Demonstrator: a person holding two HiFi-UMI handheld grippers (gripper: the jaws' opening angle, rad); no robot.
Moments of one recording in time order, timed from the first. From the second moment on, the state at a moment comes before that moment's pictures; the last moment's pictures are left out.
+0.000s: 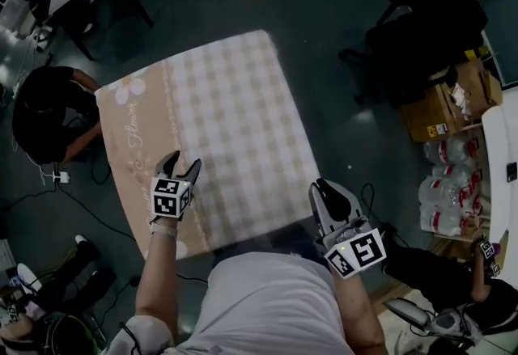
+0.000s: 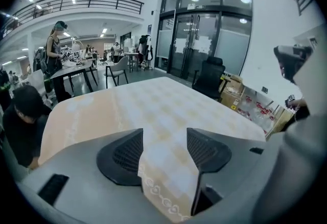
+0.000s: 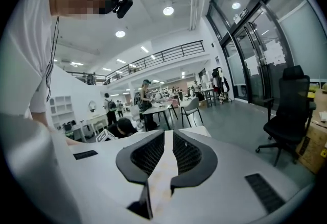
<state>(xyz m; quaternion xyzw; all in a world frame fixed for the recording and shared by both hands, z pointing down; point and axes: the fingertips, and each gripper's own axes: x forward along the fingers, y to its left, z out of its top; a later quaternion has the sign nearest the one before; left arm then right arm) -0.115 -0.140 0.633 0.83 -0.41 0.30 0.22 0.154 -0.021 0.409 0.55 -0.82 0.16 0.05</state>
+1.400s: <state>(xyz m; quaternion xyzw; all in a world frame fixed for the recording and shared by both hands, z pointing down) -0.123 -0.152 0.708 0.77 -0.39 0.37 0.36 0.165 -0.055 0.430 0.55 -0.81 0.21 0.06</state>
